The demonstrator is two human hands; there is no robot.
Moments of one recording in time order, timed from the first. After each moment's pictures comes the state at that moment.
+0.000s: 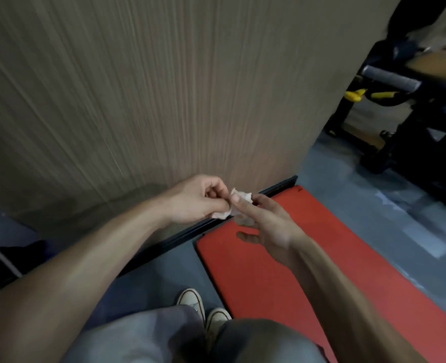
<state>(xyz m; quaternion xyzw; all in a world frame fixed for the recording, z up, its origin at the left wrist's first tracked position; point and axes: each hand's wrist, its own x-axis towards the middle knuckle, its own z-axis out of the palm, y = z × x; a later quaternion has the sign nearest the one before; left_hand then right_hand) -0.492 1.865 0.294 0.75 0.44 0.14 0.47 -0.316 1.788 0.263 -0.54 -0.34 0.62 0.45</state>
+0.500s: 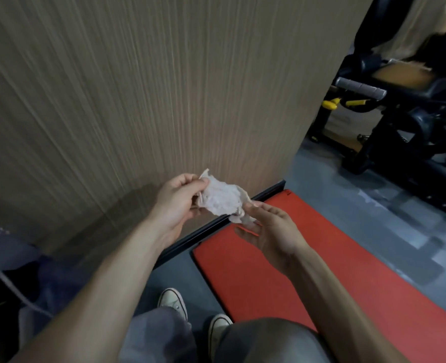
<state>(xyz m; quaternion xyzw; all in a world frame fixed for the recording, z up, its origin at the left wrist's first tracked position) -0.496 1.839 0.306 0.46 0.48 0.41 0.63 -0.321 1.767 0.268 -0.48 -0.22 0.63 0.57</state>
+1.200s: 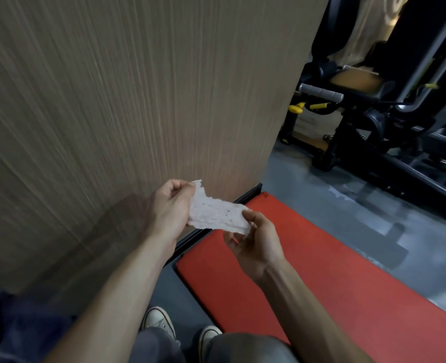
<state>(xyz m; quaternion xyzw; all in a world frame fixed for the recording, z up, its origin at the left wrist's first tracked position) -0.468 1.847 0.296 0.51 0.51 0.46 0.52 -0.334 1.761 0.269 -0.40 -0.01 0.62 0.68</state>
